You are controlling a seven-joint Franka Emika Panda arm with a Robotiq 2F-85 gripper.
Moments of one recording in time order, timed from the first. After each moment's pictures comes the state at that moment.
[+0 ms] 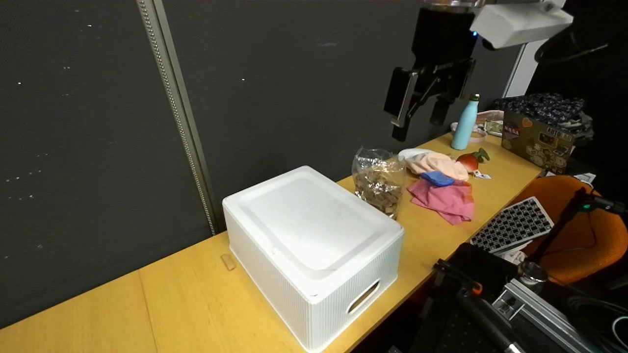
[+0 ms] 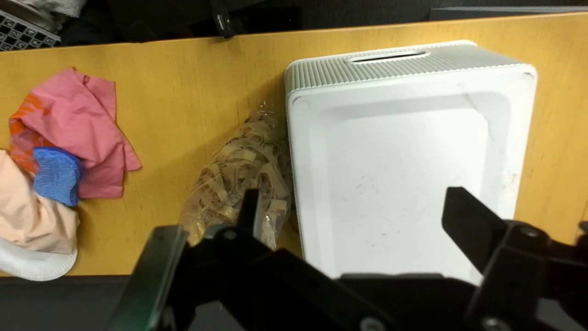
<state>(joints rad) -0.06 -0.40 0.08 -2.32 -0.05 2.00 0.26</state>
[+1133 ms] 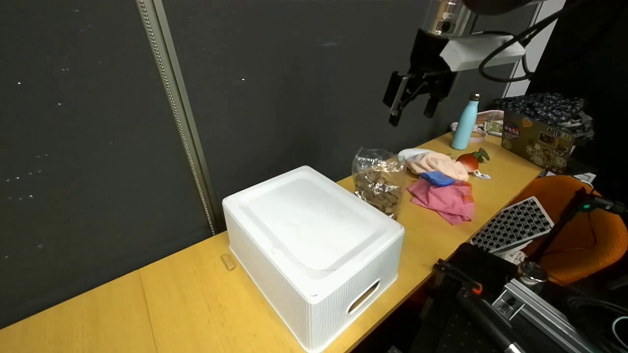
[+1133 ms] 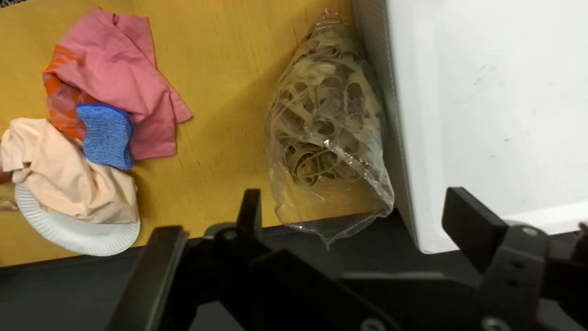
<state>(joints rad) -0.15 -0.22 -0.05 -2.27 -0.13 2.24 0.25</state>
